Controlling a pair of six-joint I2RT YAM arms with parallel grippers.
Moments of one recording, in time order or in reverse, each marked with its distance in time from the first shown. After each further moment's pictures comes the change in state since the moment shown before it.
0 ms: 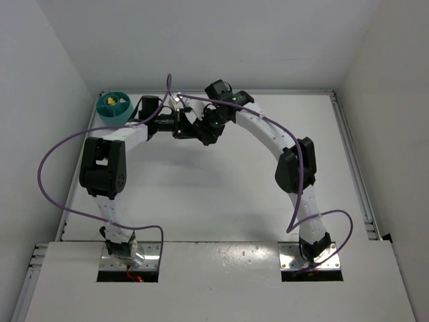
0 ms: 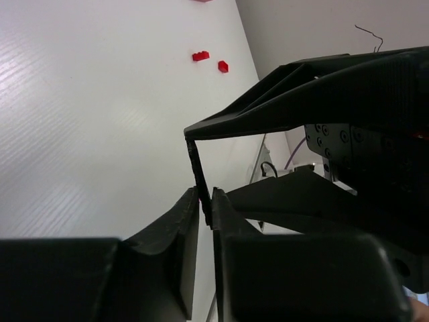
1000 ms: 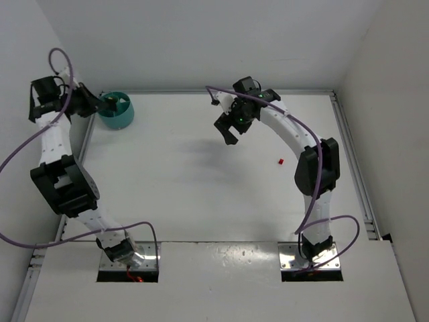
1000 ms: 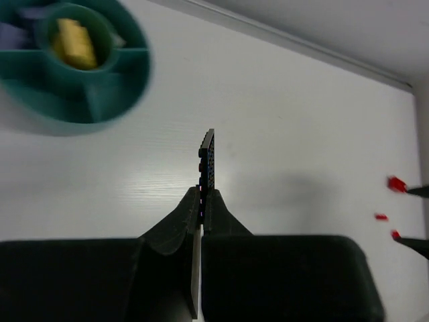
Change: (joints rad) left arm 0.586 -0.182 0.304 -0.495 -0.410 0.346; right arm -0.146 -0.187 -0.259 0.045 0.105 0.049
